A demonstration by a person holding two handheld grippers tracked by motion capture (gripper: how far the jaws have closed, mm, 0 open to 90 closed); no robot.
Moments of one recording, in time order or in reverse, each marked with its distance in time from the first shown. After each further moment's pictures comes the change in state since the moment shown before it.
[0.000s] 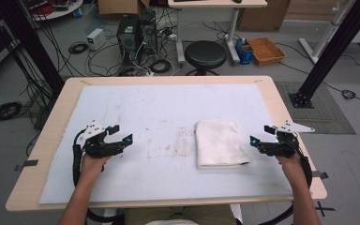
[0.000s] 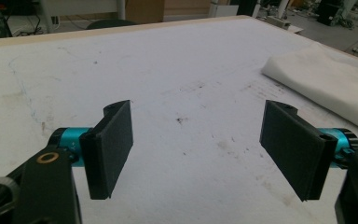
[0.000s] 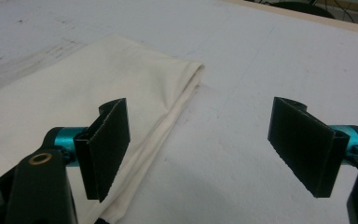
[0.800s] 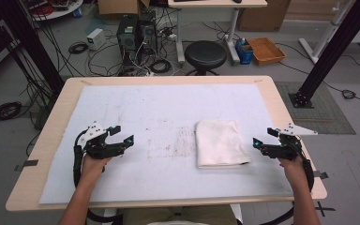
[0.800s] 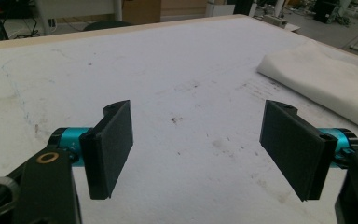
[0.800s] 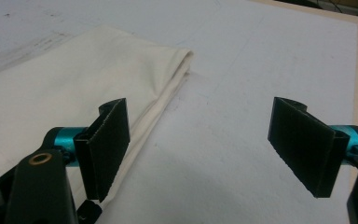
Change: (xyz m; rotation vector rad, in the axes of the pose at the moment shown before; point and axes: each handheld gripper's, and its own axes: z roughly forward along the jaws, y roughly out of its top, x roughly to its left) left arm -0.004 -0.001 0.001 0.000 -0.011 0.023; right arm -0.004 -0.009 -0.005 0.009 -0.027 0.014
